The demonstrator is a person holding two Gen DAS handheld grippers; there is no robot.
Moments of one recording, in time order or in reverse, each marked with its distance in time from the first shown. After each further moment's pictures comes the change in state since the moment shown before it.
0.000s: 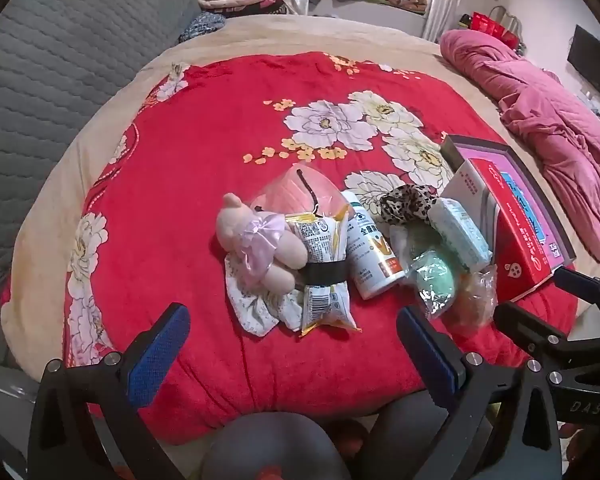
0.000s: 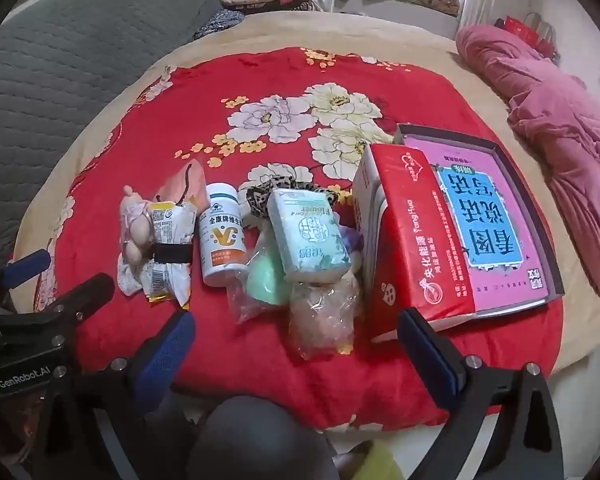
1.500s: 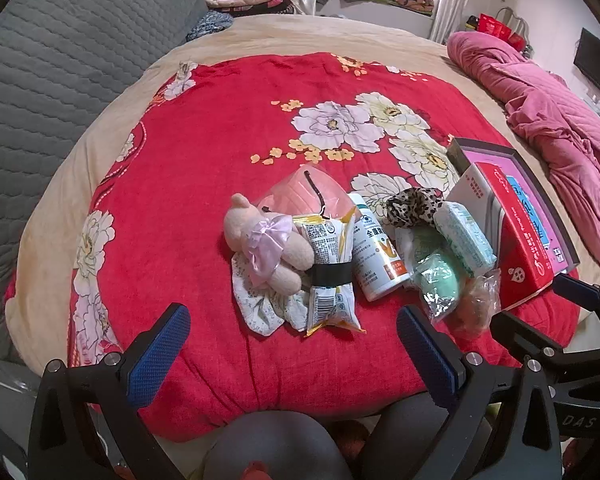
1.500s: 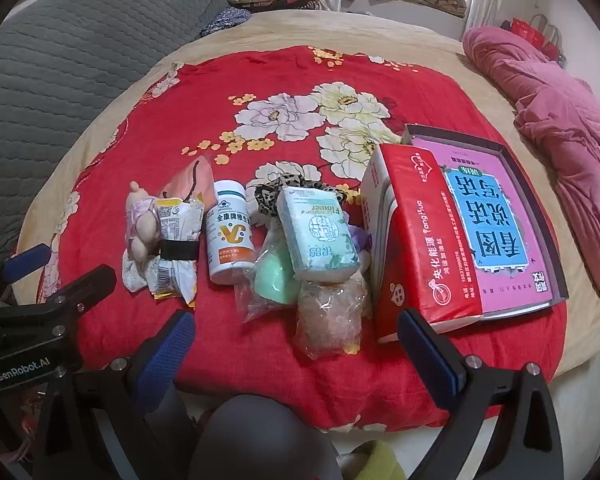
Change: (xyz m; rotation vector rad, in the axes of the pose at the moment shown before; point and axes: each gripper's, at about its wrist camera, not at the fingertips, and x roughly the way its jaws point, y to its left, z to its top) left arm -0.003 0.000 0.002 -0.005 0.004 0.028; right arm 0.001 0.004 0.000 -0.018 0.006 0.018
